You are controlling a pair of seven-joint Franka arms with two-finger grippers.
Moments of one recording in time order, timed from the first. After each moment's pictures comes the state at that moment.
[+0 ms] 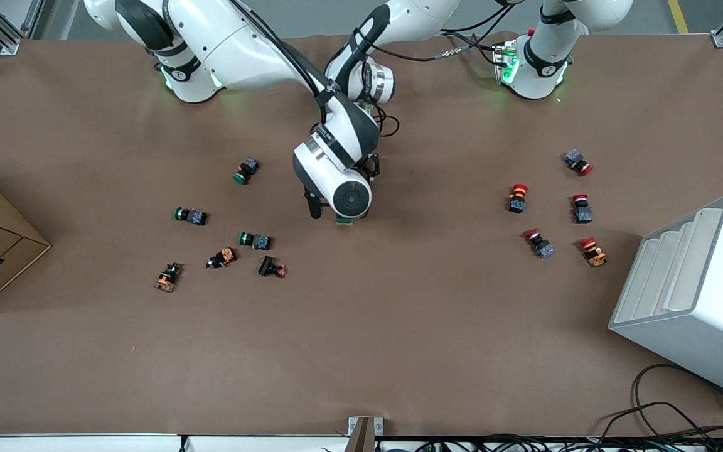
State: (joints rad) left arm -1.15 0.78 -0.12 -1.90 1.76 2.14 -2.57; right arm 0.71 0.81 0.07 -1.39 0.25 1.70 2.03
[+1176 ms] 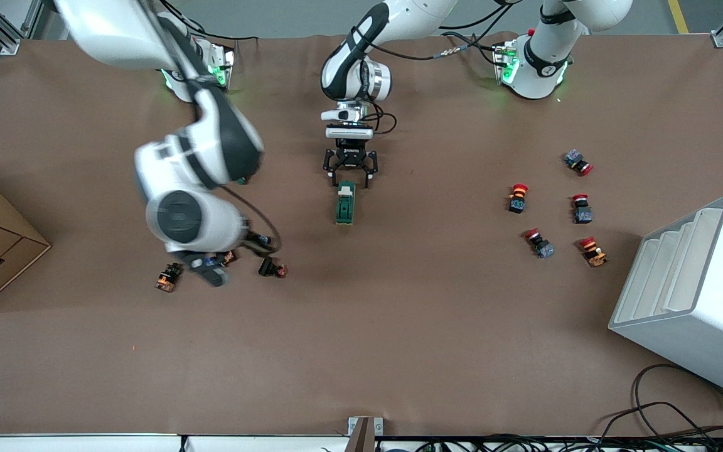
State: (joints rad) left arm -1.15 0.79 -0.14 -1.85 1.62 2.14 -2.54; right arm 0.32 0.52 0.05 -1.35 0.04 1.65 0.89
